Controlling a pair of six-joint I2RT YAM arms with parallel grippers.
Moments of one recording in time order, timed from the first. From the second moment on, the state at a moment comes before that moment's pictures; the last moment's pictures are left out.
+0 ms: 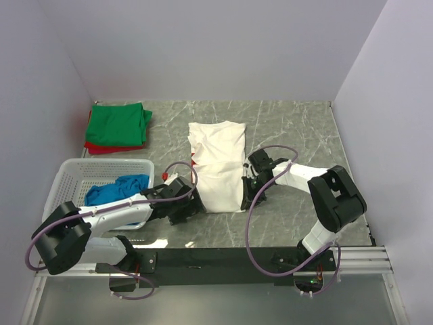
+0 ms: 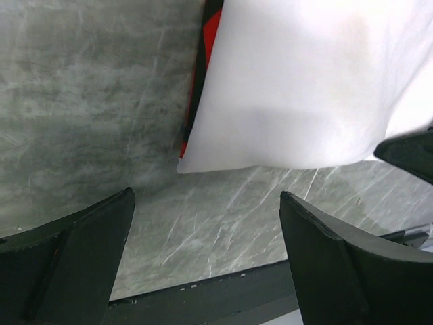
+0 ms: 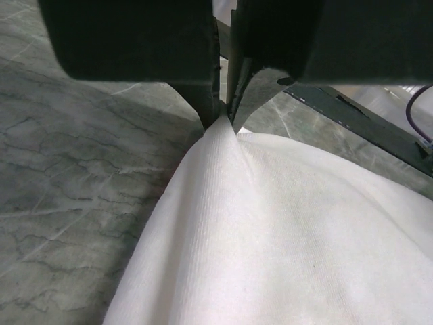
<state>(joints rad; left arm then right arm) -0.85 1.26 0.58 -0.35 -0.07 -1.20 0.49 1.65 0.84 -0.54 -0.41 0.44</state>
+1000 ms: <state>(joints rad) -0.86 1.46 0.76 -0.50 -0.24 -1.19 0.49 1.65 0.84 -0.54 -0.41 0.44</state>
